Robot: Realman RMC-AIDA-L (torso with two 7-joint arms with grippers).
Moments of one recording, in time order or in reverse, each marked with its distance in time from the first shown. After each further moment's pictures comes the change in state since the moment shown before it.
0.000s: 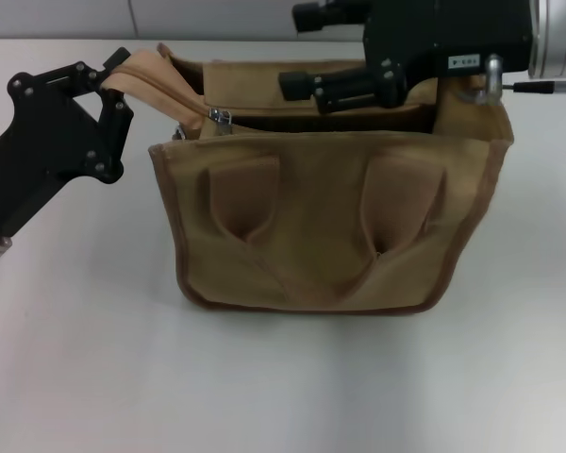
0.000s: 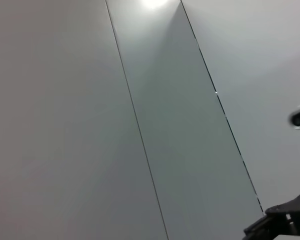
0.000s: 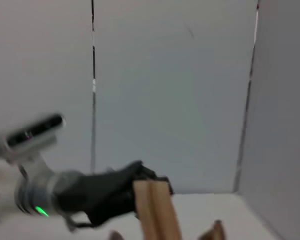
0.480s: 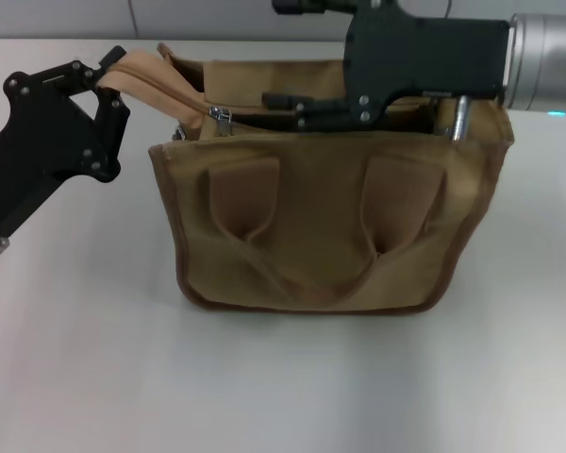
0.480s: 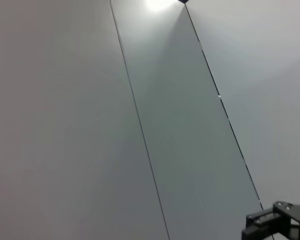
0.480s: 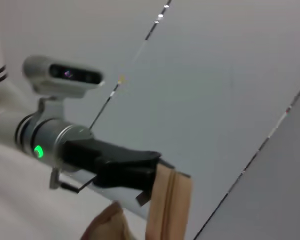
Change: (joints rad) left arm 0.002 -0.001 -0.003 -0.001 -0.006 0.008 -0.012; right arm -0.077 0.000 -0.177 0.083 0.238 0.125 -0.661
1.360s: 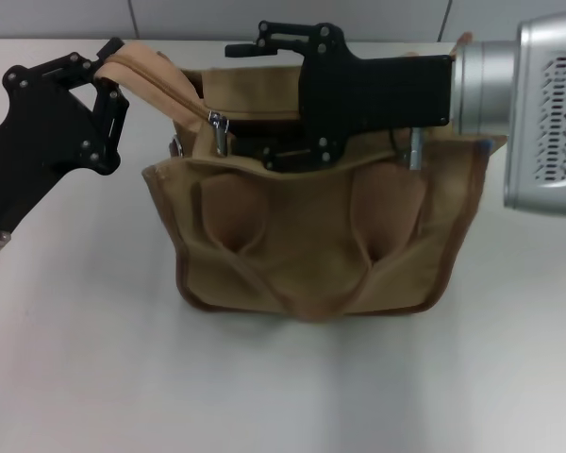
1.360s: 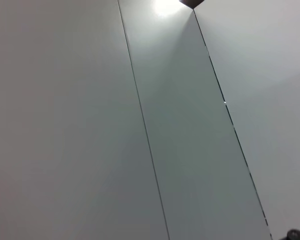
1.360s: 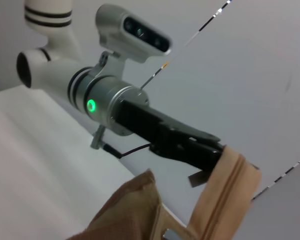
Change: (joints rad) left arm -0.011 0.001 0.000 -0.013 -0.017 0.003 -0.031; right arm -0.002 0.004 -0.183 -0.032 0.008 0.122 -0.201
